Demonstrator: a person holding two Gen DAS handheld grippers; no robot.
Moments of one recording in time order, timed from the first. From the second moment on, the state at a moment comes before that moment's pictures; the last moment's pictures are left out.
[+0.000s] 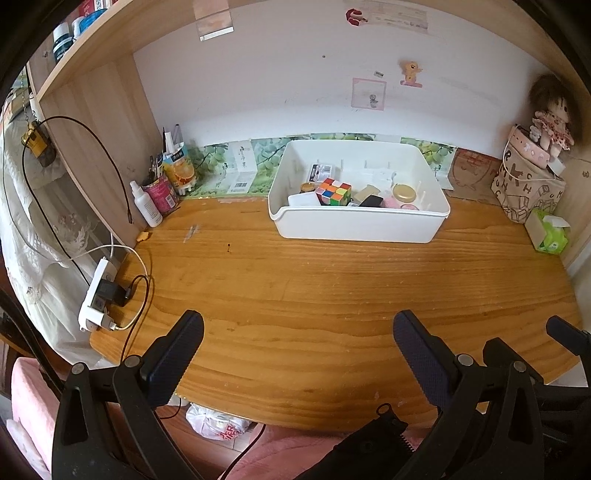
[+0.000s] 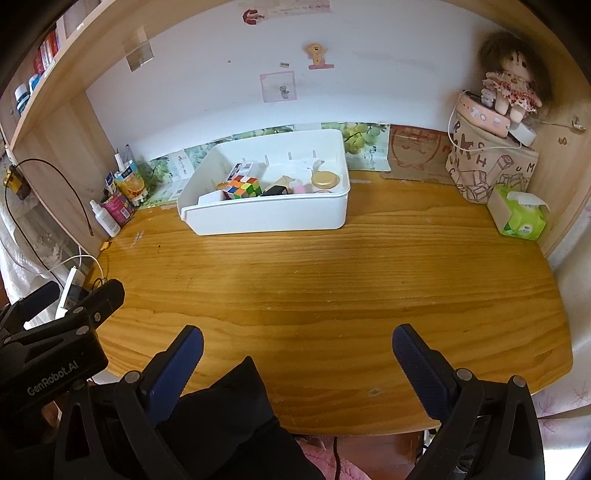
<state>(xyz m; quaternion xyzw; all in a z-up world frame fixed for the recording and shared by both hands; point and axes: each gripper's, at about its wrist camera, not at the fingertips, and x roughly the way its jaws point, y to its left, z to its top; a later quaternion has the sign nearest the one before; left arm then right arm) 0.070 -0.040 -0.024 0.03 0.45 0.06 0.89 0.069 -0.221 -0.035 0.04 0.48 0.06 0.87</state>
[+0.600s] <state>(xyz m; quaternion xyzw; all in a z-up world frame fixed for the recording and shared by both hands) 0.088 -0.061 -0.029 0.04 0.45 0.05 0.89 0.085 -0.243 -0.045 0.06 0.49 0.05 0.87</state>
